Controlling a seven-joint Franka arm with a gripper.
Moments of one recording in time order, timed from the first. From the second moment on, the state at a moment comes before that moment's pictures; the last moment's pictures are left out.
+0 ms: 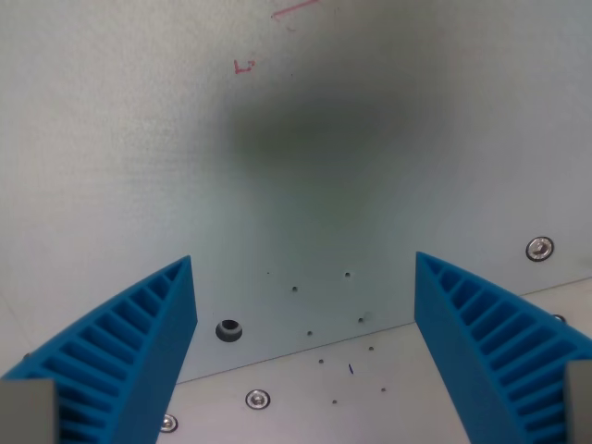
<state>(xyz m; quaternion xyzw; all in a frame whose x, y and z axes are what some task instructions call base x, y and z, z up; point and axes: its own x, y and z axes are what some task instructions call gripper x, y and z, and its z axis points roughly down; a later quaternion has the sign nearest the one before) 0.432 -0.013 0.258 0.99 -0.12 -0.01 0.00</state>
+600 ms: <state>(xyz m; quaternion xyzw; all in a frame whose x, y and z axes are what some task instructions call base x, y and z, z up) 0.435 -0.013 0.223 0.99 -0.12 -0.03 0.00</state>
